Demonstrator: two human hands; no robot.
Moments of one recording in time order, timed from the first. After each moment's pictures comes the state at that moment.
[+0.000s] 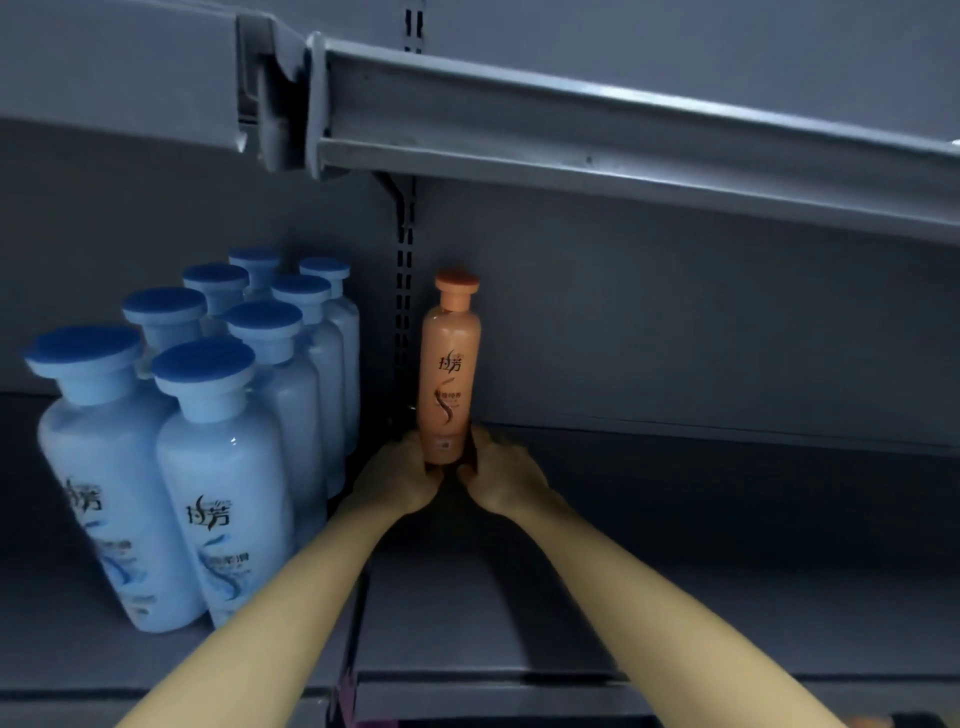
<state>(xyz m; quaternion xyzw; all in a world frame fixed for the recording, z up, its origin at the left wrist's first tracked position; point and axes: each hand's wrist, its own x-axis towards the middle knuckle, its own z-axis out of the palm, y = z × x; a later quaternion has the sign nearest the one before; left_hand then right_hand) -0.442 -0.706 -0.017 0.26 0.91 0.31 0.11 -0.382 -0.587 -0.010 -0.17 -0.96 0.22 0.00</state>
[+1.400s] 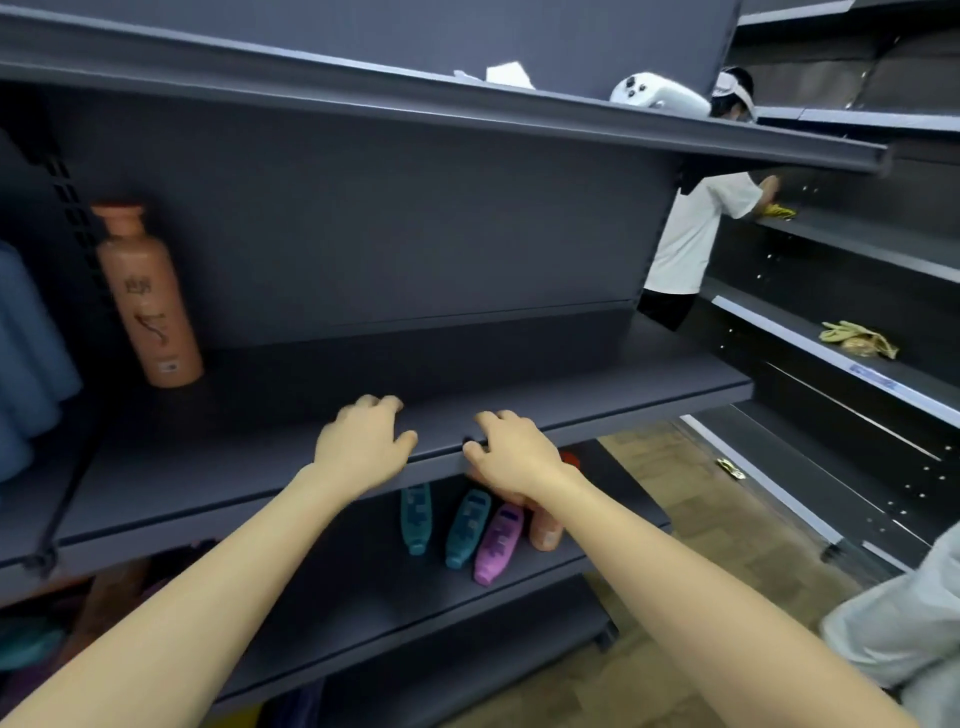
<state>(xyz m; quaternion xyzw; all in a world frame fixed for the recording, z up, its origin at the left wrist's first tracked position) -0.189 -0.594 0.007 0.42 0.89 0.18 0.03 -0.063 -0.469 0.002 -0.32 -0.94 0.13 0.01</state>
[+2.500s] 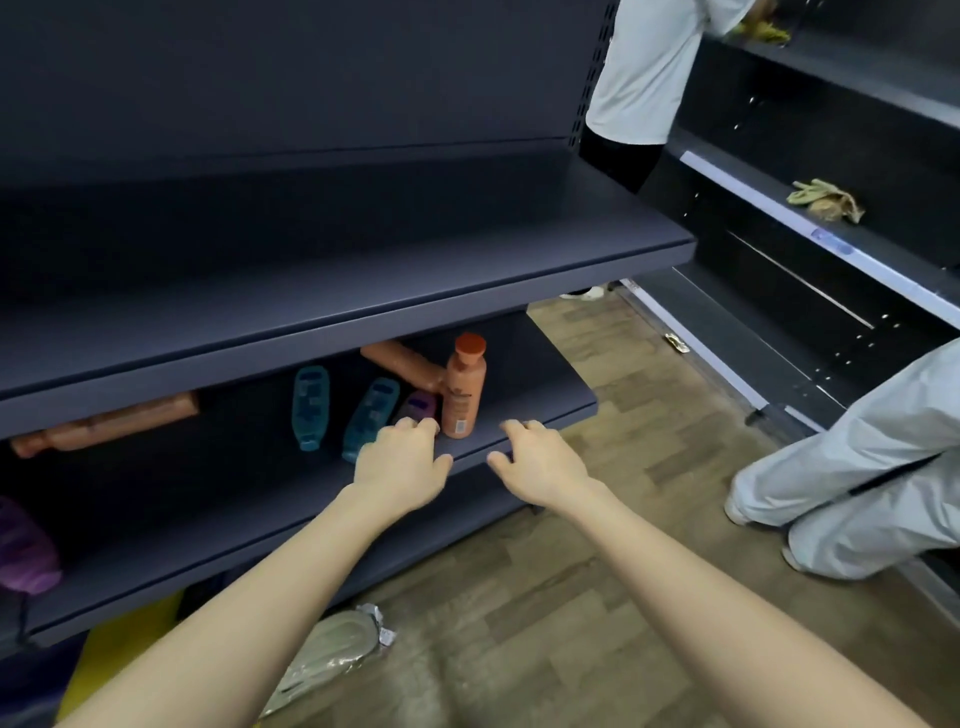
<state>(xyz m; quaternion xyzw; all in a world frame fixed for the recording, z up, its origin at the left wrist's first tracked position) -0.033 -0.475 -0.130 0.47 0.86 0.08 0.19 0.093 -0.377 -0.125 -0.42 -0.88 0.19 -0.10</state>
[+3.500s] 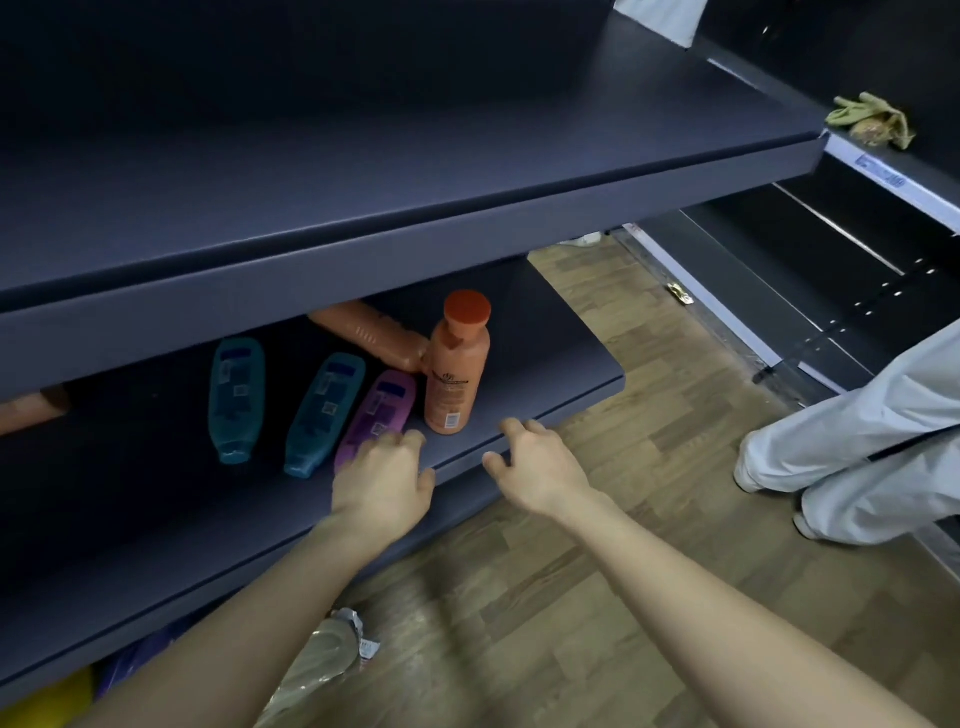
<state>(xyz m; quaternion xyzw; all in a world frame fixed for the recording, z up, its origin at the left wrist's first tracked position) -0.080 -0.399 -0.272 0.48 0.85 0.07 0.21 0.045 -0.302 -0.250 -0.46 -0.84 0.24 -0.12</state>
